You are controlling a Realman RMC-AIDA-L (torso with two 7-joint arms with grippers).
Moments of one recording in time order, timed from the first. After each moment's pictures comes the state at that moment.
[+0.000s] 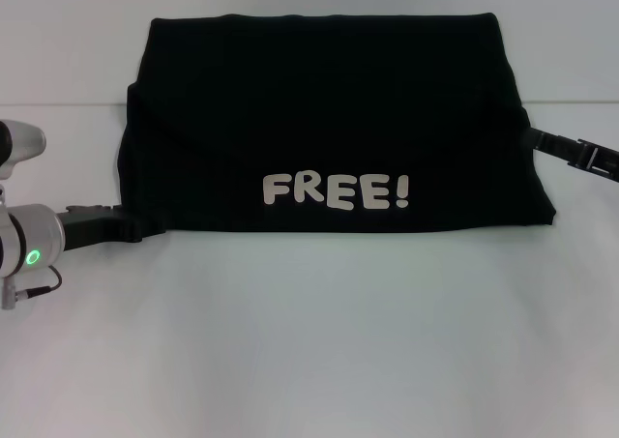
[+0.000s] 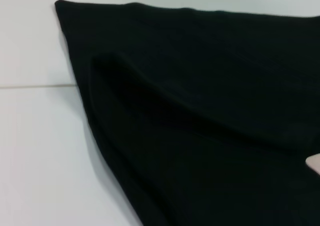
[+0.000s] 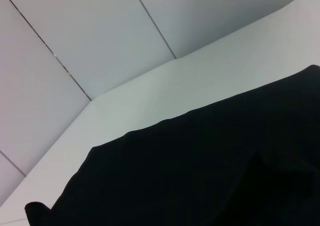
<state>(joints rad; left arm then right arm) -0.61 -2.14 0.62 0.63 2.31 0.82 -1.85 0.65 2.01 -0.35 -0.42 -2.01 -1.07 1.71</state>
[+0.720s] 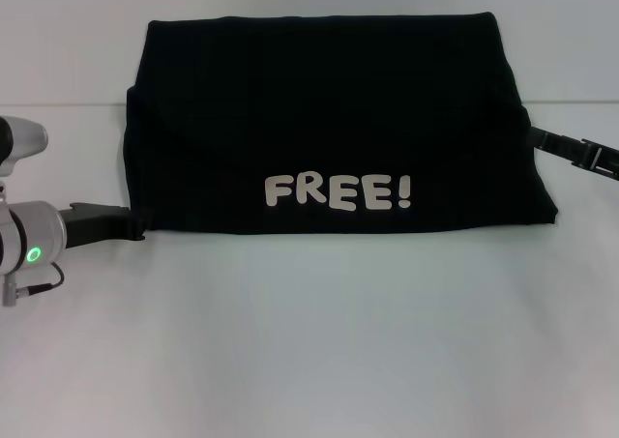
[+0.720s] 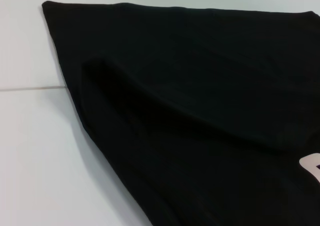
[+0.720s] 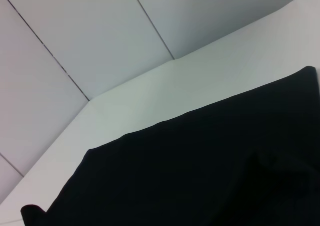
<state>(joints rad) -0.61 -2.14 0.63 0.65 2.31 0.84 -1.84 0.65 2.01 -0.35 -0.42 -2.01 -1.07 1.71</state>
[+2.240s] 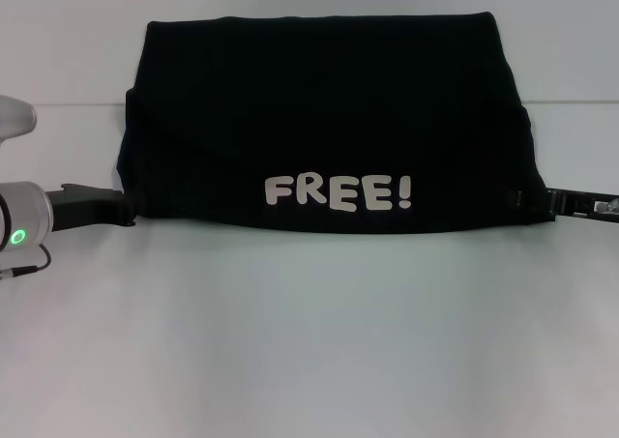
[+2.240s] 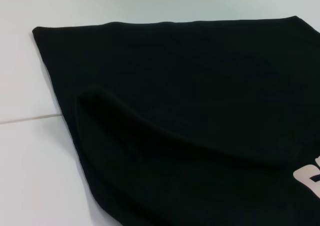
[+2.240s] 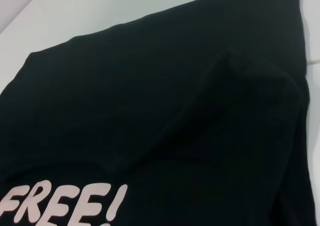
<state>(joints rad) -0.62 -2.11 0.62 0.70 2.33 0.92 -1.84 0.70 2.00 -0.58 -0.43 -2.22 -0.90 1.96</state>
